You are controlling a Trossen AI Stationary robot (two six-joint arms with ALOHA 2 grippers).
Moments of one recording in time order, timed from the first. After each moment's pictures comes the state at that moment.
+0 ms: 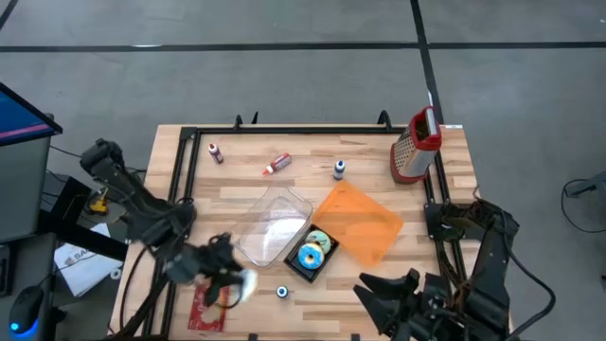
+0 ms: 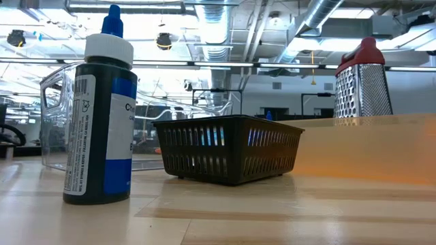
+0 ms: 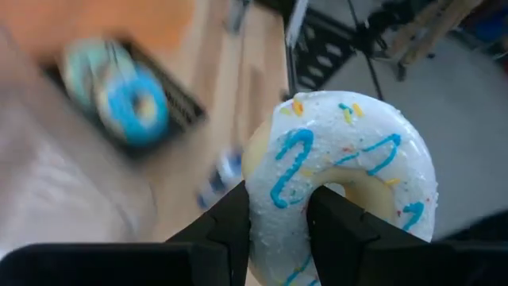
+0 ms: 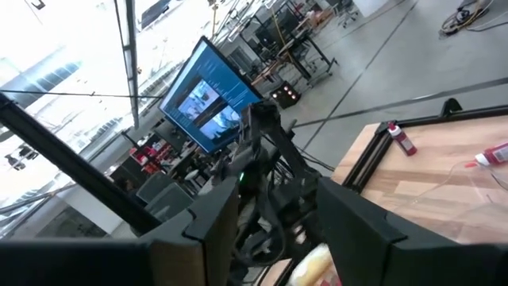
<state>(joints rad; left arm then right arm) -0.79 1.16 0.90 -0.33 -0.46 -0.78 1.01 1.92 2.17 -0.41 1.57 0.93</state>
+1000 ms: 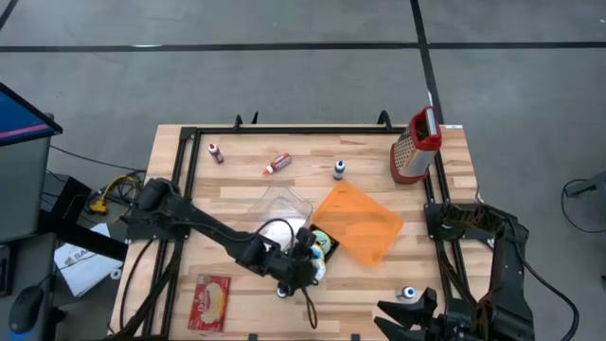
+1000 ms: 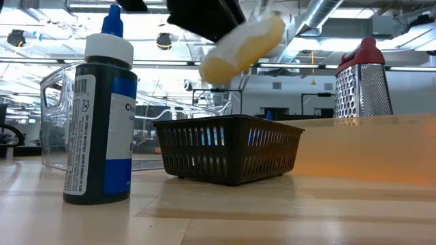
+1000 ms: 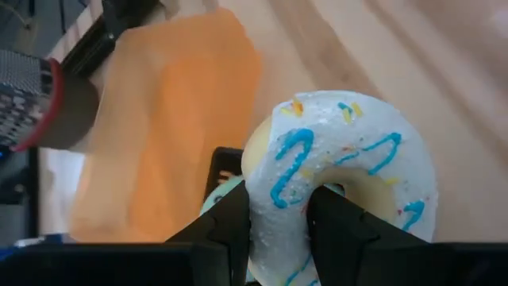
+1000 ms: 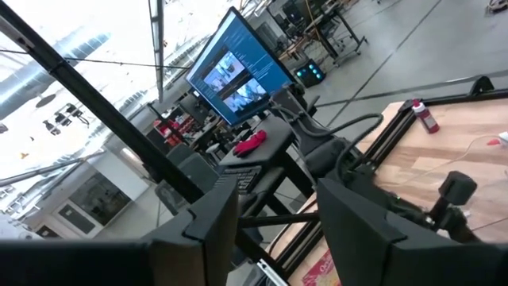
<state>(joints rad) -0.46 1.90 1.43 -0.41 -0.49 0.31 1.13 1.94 2.17 -0.46 1.57 0.97</state>
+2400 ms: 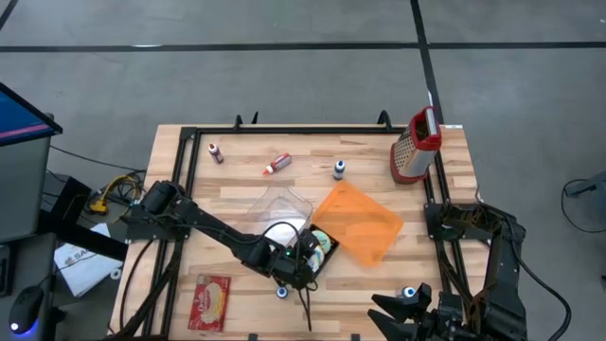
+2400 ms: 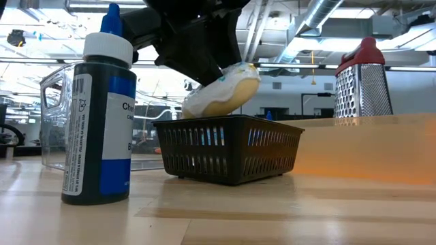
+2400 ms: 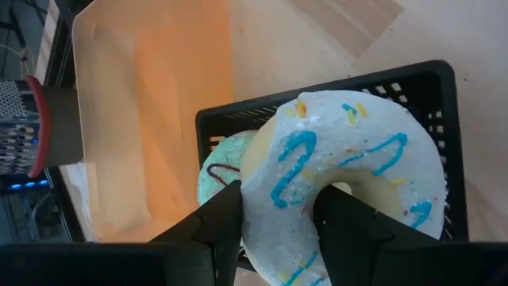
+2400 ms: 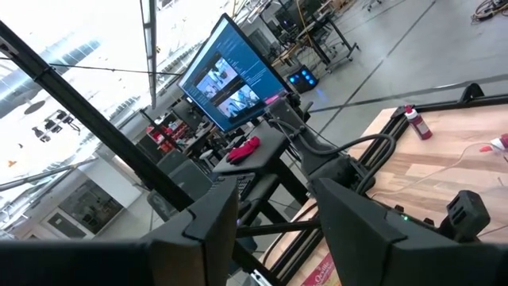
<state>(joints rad) -0.45 1.95 1.43 -0.49 -0.53 0.55 1.10 1.94 2.17 -0.46 1.57 0.97</state>
